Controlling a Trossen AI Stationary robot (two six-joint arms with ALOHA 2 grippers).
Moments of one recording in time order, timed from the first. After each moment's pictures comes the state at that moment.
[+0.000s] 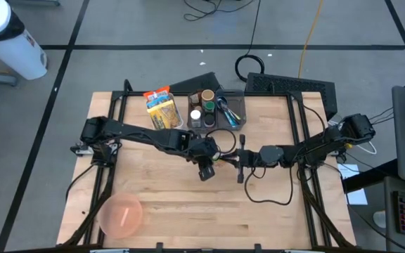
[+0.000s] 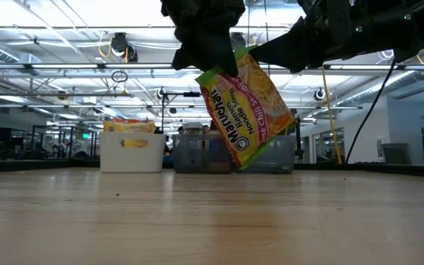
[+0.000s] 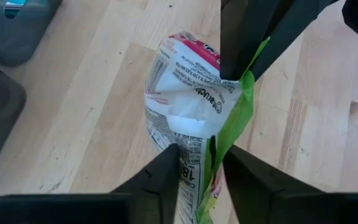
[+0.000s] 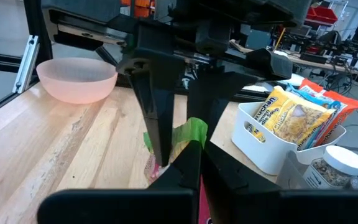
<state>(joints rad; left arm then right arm) -0.09 1.85 1.56 -0.68 -0.05 -0.42 0.22 1.40 0.49 0.82 0.29 -0.12</state>
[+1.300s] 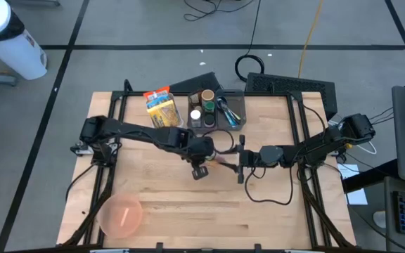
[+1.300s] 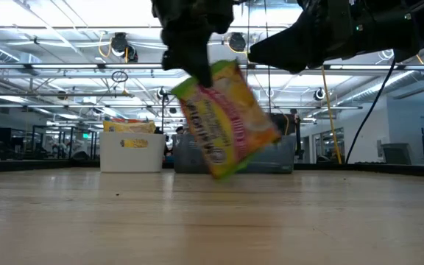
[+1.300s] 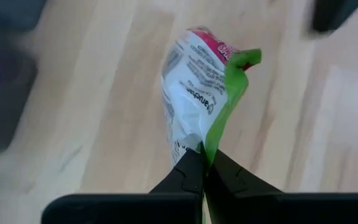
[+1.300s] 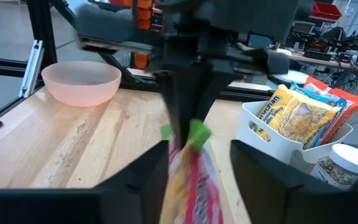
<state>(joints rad) -0.08 1.84 1.56 -0.80 -0.03 -0.37 0.22 1.40 0.49 0.81 0.28 -0.09</state>
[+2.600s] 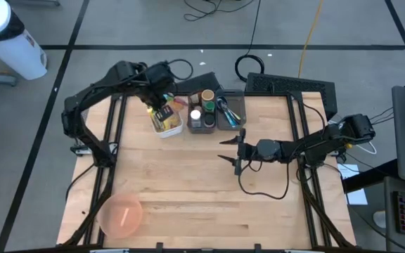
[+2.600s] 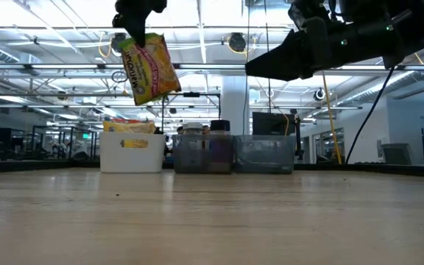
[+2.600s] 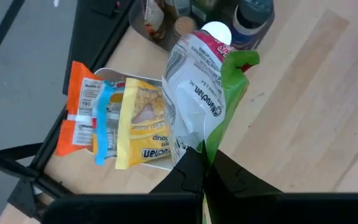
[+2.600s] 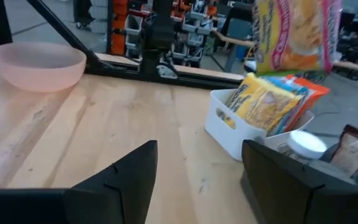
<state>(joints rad) 0.41 1.61 1.95 -1.57 -0.09 -0.14 0.13 1.40 0.49 0.78 0.28 -0.13</state>
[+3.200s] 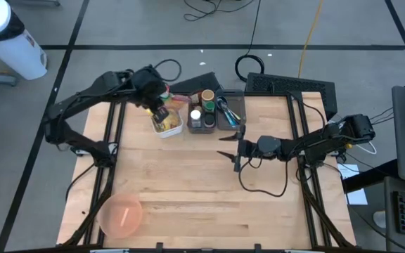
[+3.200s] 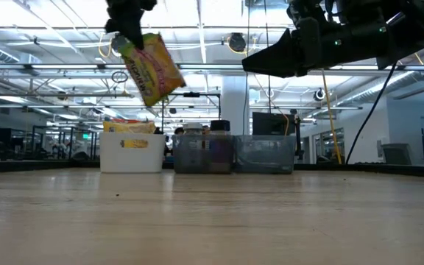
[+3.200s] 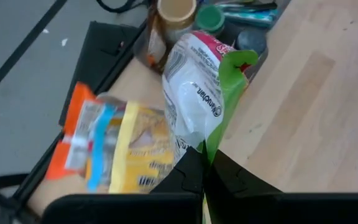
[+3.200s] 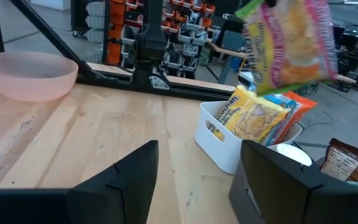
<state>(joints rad) 0.41 1.41 1.63 -1.22 -0.11 -0.14 0.08 1.40 0.49 0.83 0.25 -0.18</state>
